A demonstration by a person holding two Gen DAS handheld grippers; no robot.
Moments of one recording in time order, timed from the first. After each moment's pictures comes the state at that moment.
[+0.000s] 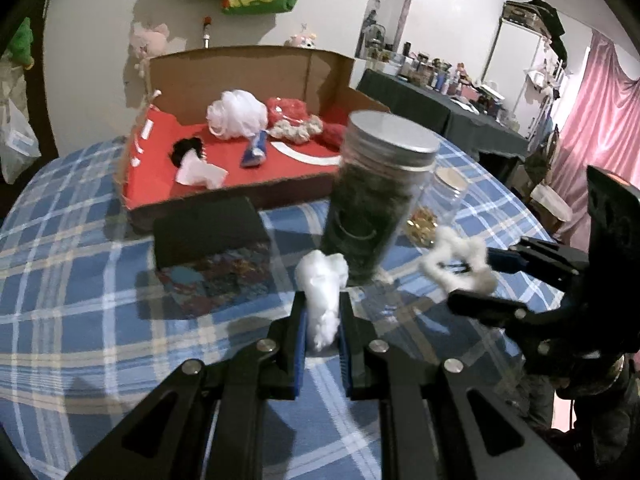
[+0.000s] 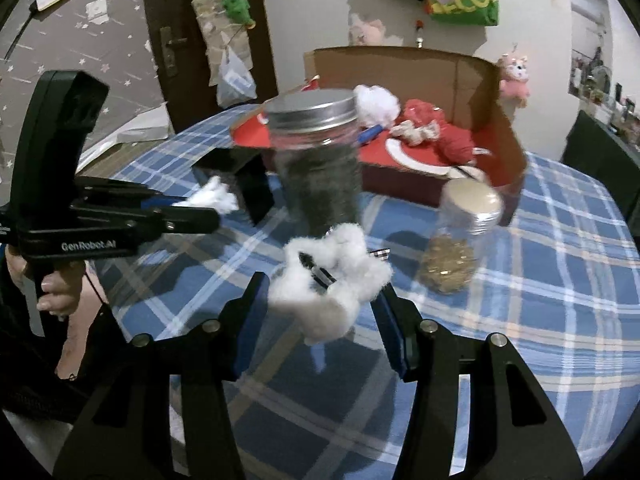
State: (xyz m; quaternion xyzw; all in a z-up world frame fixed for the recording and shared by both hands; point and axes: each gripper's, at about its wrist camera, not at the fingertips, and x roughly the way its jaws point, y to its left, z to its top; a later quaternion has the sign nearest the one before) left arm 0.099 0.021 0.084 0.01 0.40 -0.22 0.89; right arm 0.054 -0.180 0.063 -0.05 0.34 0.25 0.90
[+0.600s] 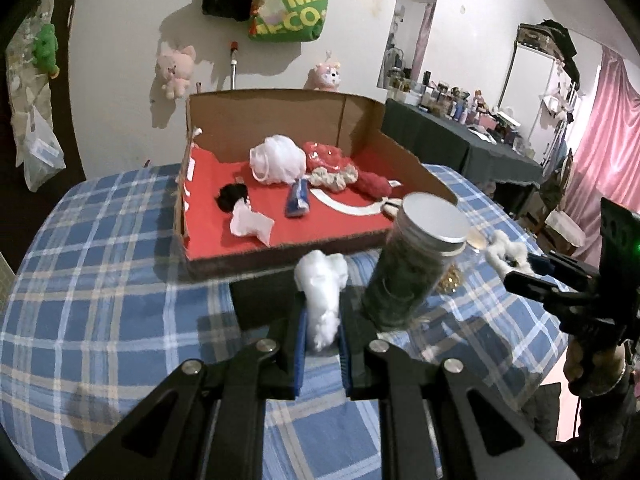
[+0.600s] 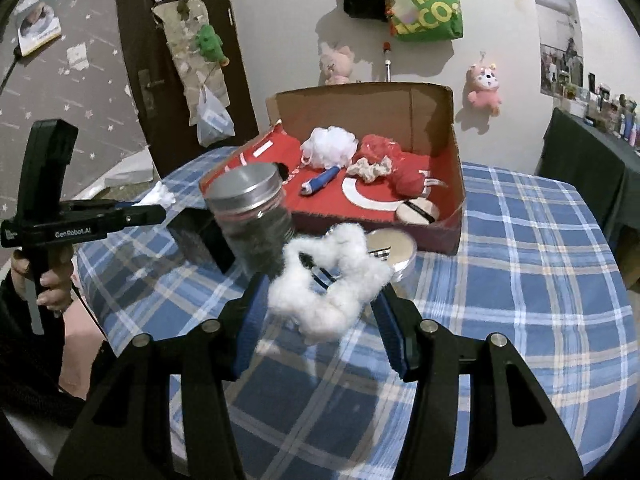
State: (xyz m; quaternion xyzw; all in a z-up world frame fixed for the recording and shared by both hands) left arm 0.114 0.054 0.127 0.00 0.36 -0.18 0.91; right arm 0.071 -0.225 0.099 0.00 0.31 0.23 0.92
